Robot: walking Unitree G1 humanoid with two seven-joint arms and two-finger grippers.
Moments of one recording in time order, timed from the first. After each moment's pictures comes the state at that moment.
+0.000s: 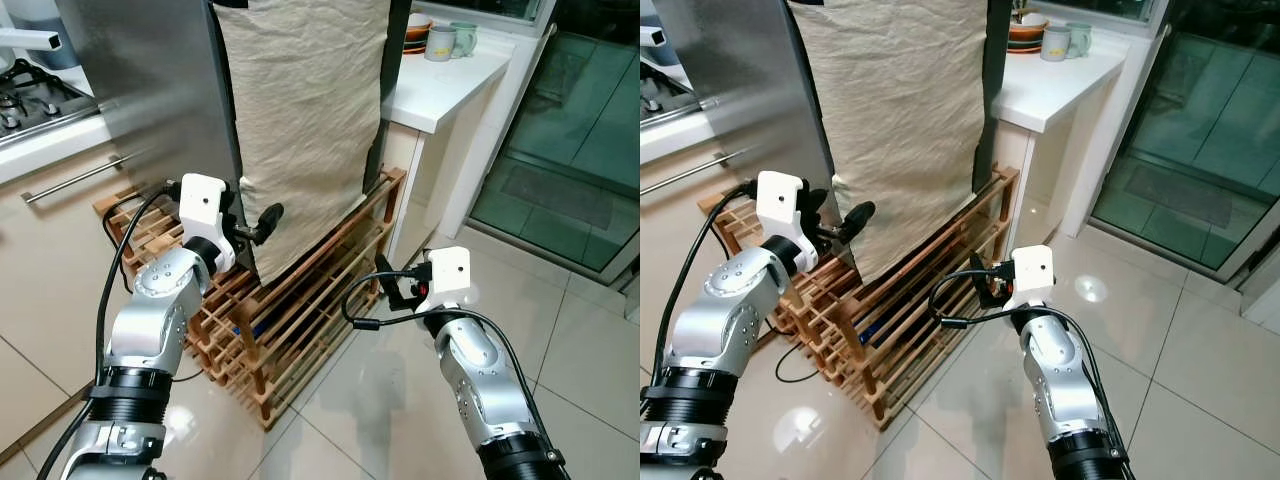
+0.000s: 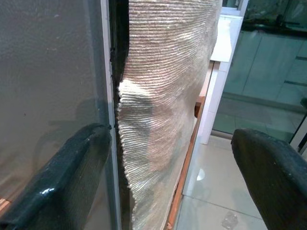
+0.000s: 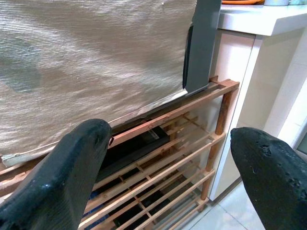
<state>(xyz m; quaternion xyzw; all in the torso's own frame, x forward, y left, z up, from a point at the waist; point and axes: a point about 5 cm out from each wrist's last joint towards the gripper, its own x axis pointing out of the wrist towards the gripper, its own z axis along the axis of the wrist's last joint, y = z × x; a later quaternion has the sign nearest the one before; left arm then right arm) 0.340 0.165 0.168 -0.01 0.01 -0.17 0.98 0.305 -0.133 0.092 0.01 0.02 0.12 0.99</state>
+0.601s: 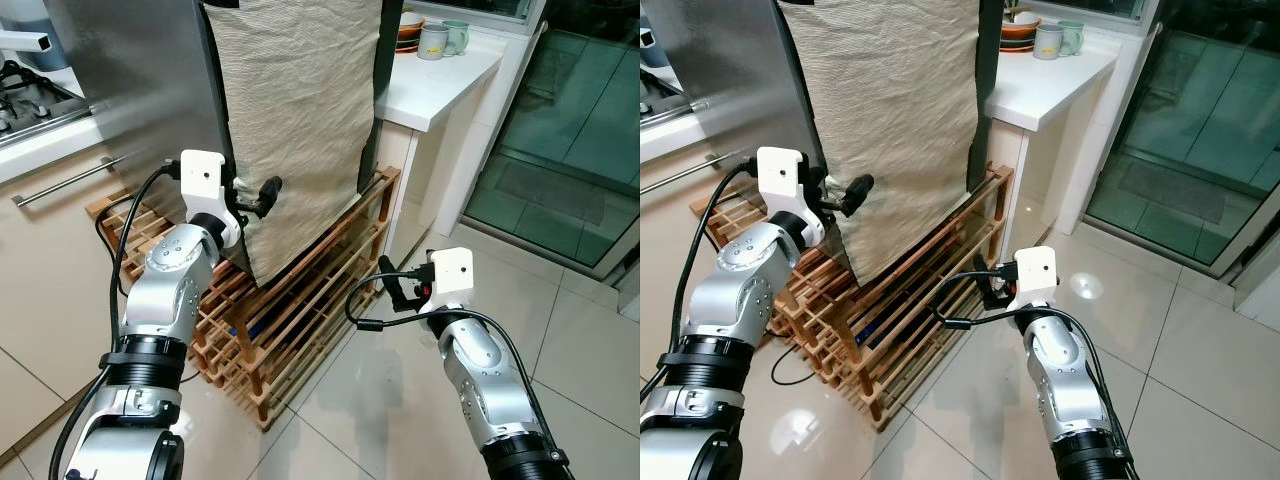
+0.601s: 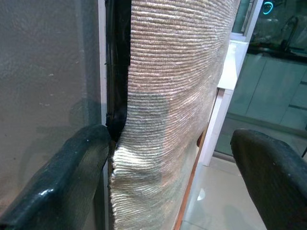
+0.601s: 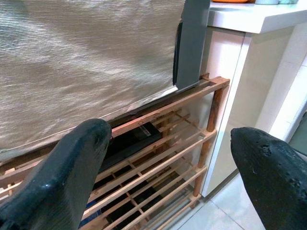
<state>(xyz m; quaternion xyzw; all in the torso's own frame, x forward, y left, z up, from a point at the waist) 0.363 0.158 0.187 -0.04 -0.02 -0.14 0.99 0.305 -0.138 0.091 0.01 0.03 0.12 0.99</state>
